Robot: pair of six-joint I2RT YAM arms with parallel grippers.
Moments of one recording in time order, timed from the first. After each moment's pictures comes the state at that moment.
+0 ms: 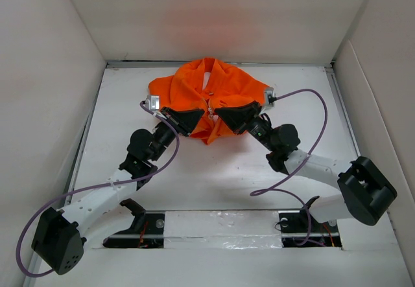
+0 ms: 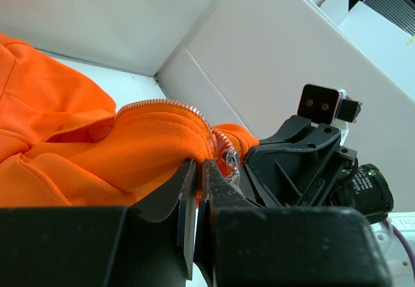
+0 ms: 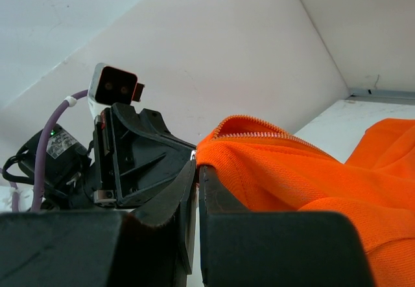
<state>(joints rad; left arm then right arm) -0.63 0.91 0.52 0.63 0.05 -0.79 0.71 1.36 0.62 1.25 -0.22 0.74</state>
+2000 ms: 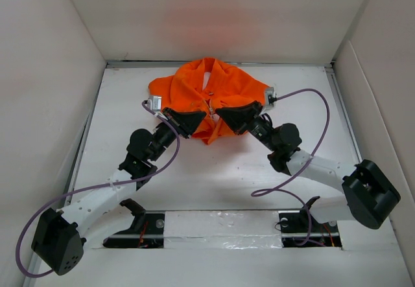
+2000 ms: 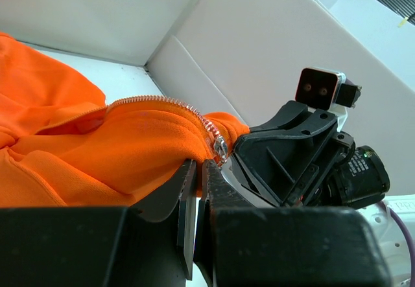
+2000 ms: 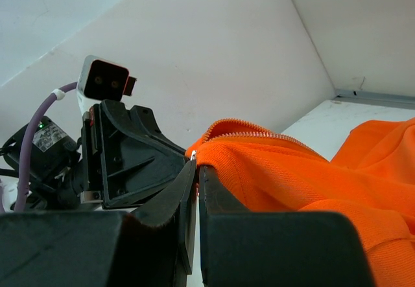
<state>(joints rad) -0.63 0.90 0.52 0.62 0.11 -0.79 0.71 1.32 0.62 1.18 -0.23 0.67</state>
